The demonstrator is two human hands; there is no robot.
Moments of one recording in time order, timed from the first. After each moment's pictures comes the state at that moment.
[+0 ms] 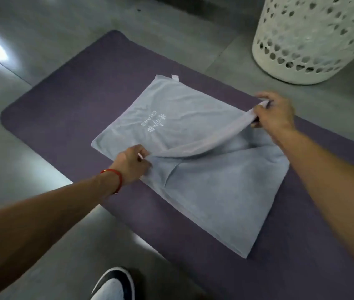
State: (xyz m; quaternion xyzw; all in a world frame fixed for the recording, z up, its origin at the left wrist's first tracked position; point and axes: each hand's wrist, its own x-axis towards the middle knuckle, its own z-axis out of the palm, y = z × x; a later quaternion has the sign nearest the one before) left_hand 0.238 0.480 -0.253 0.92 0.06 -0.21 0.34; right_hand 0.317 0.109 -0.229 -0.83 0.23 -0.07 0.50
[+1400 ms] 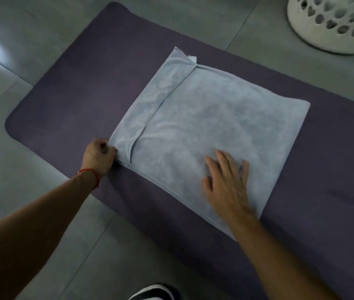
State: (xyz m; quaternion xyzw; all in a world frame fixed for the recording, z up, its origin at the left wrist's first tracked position) left_hand 0.313 0.621 -0.327 0.93 0.21 -0.09 0.29; right_hand 0.199 0.282 -0.342 -0.99 0.00 0.02 0.12
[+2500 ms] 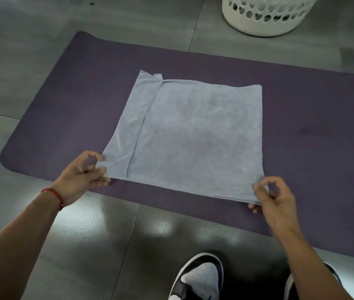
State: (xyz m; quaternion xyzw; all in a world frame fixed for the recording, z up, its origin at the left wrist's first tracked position) left_hand 0.287 0.716 -0.278 0.75 0.05 -0.33 0.57; right_hand 0.031 0.312 -0.282 -0.67 0.43 -0.09 0.60
